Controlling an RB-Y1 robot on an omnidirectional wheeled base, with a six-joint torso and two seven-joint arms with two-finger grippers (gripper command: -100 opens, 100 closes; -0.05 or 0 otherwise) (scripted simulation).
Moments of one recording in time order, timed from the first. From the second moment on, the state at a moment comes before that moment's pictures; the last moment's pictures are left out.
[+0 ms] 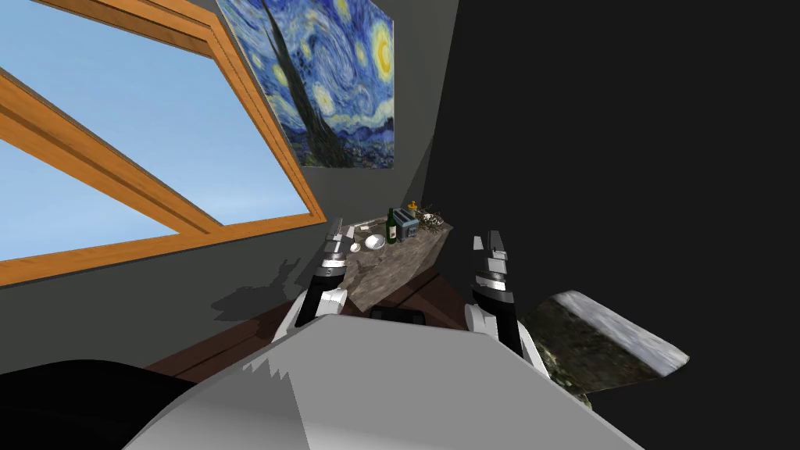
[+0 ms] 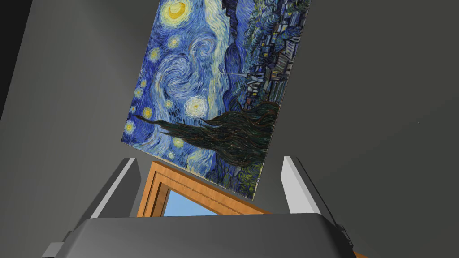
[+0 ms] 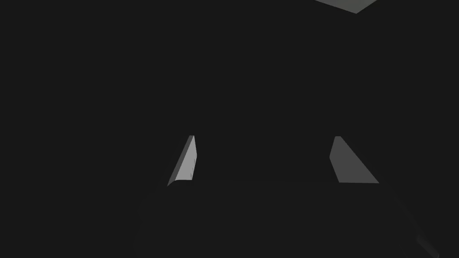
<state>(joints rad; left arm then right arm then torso) 0.49 0.05 -0.05 -2.26 -0.11 -0.40 0.15 0.51 -0.02 -0.07 -2.24 0.12 -0.51 0.01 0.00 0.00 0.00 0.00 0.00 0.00</state>
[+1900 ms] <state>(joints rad) 0.35 0.16 0.07 -2.32 -0.01 0.08 0.22 0.51 -0.02 -0.07 -2.24 0.12 -0.51 0.01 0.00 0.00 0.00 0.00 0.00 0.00</state>
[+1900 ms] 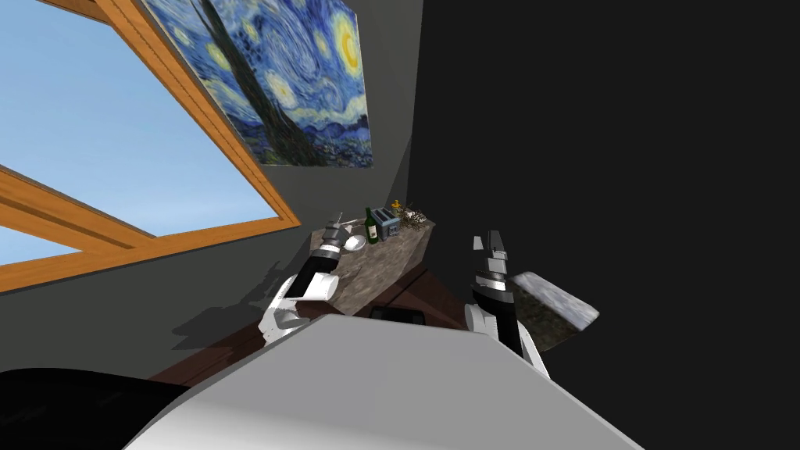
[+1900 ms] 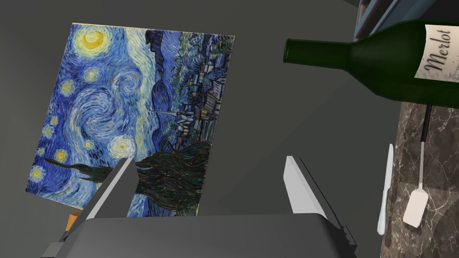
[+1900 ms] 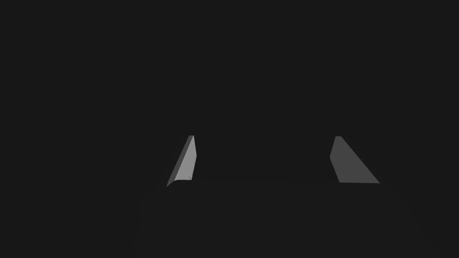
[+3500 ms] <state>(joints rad) 0.26 0.18 0.16 -2.35 0.07 0.50 0.26 0.51 -0.02 -0.07 -2.24 0.12 -0.51 0.01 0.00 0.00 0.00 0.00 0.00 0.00</state>
